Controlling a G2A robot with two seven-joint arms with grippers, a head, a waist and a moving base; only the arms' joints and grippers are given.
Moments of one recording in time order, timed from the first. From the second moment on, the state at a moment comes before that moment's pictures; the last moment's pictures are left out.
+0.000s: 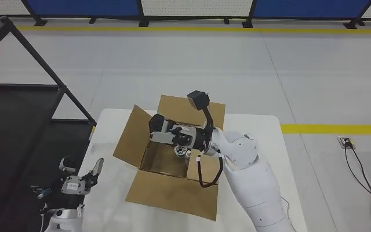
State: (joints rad) left arm 1.58 -1.26 -1.79 -1.81 1.11 -0.27 0.32; right arm -0.64 -1.63 1.23 -1.34 0.04 -0.58 1.01
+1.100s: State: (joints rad) left arm 1.52 -1.21 -1.74 -2.04 0.68 -0.70 -0.31; right arm -0.86 -1.54 1.44 -1.73 -0.09 -0.39 1.11
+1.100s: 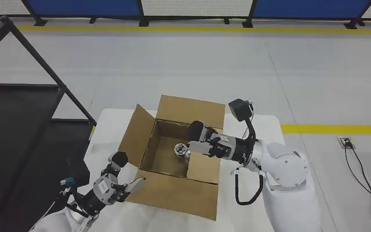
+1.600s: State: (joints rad) left arm 1.16 -1.20 -1.43 -1.95 0.58 -0.41 -0.76; right arm -0.93 -1.48 1.56 -1.80 -0.05 -0.42 1.33
